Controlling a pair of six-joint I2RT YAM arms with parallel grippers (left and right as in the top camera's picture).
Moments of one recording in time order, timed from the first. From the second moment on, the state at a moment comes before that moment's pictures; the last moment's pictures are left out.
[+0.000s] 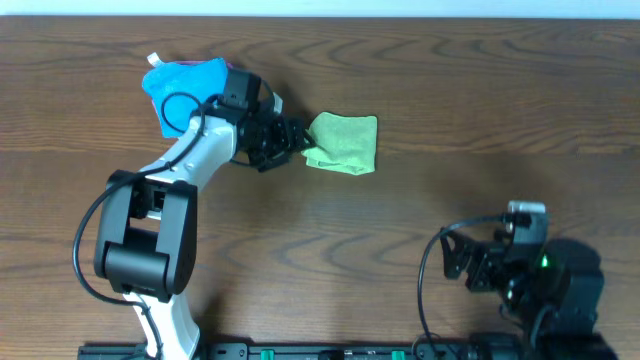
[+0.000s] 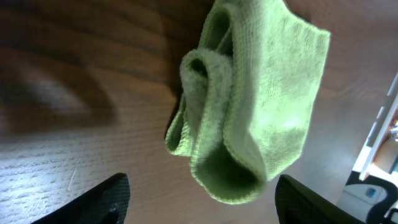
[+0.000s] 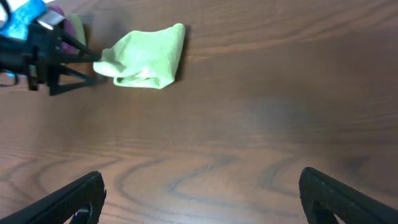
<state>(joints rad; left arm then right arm) -0.23 1.97 1.27 -0.49 0.63 -0.59 -0.02 0.43 0.68 -0.94 -0.28 0.23</state>
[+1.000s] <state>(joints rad) -0.39 1.97 1.10 -0.10 0.50 -0.96 -0.02 0.36 0.66 -0.96 -0.29 0.30</state>
